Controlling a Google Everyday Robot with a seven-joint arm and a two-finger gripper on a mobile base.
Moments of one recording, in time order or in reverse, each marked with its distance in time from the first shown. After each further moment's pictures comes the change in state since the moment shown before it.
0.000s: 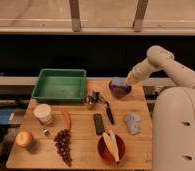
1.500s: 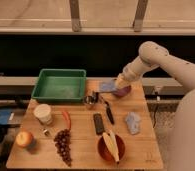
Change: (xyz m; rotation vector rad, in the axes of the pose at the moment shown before) arm 0.097 0.081 -0.024 -0.055 0.134 -0.333
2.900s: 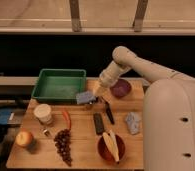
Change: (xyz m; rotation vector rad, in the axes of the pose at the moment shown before) arm 0.014 0.085 0.096 -0.160 0.263 -0.151
